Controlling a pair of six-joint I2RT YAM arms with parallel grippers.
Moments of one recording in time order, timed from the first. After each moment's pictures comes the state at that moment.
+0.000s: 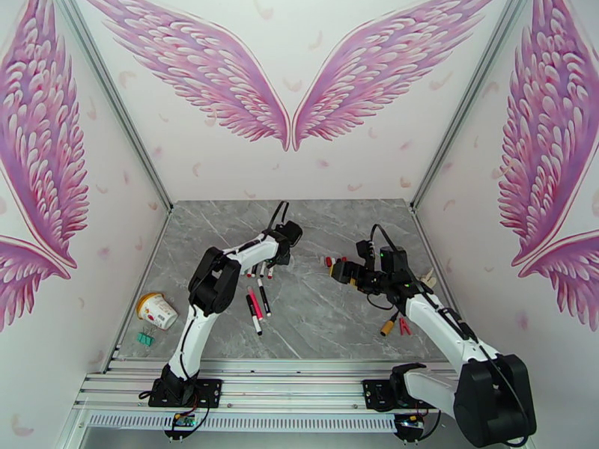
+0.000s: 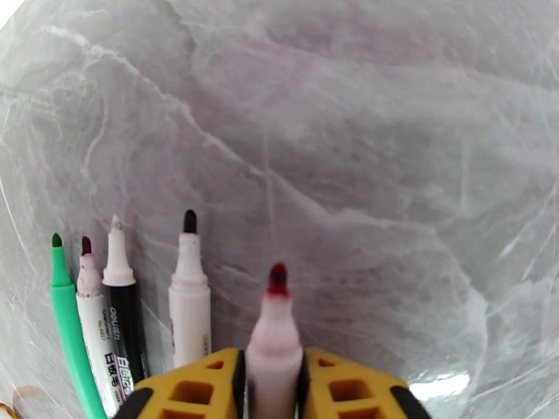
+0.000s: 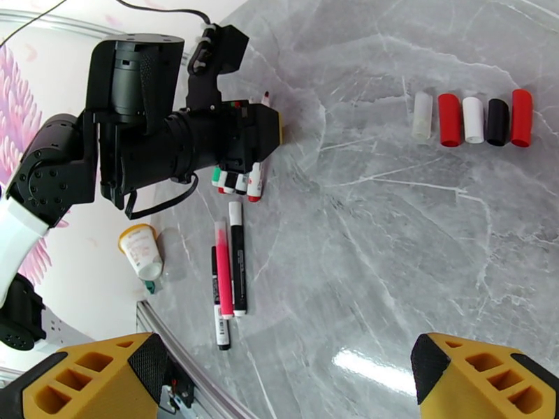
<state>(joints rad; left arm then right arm) -0.61 2.31 1.82 -0.77 -0.41 -0.43 0.13 1.17 0.68 -0.24 -0.68 0.52</state>
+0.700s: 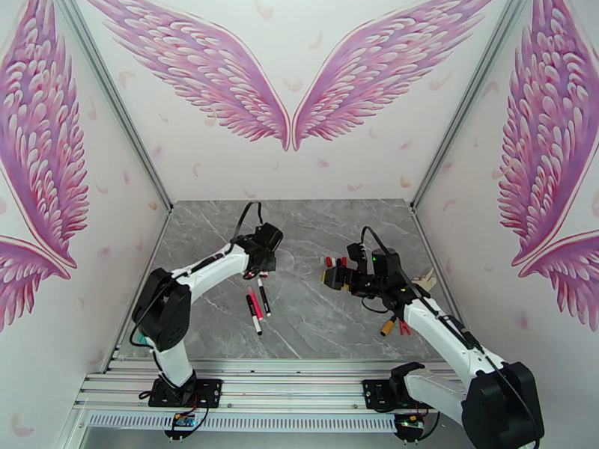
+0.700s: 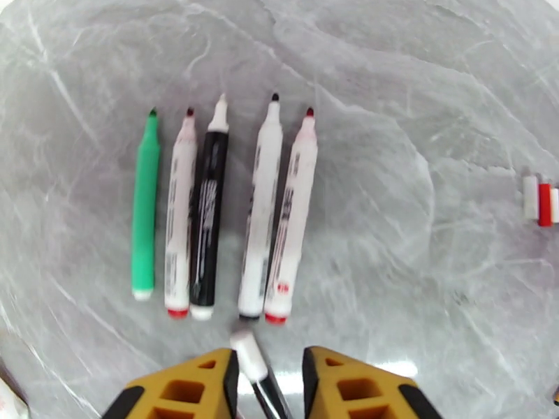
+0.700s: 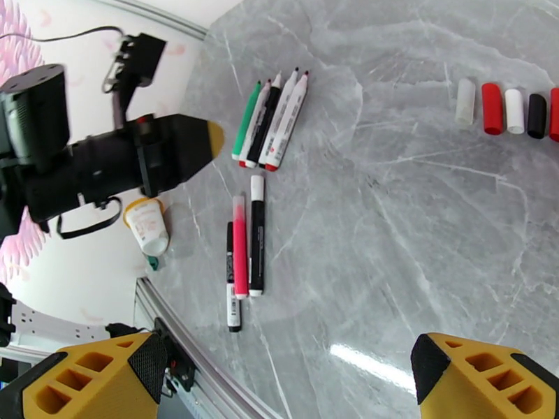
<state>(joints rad) -0.61 1.75 1.31 -0.71 -0.24 -0.59 0.25 1.12 0.69 -0.29 -0.63 0.52</state>
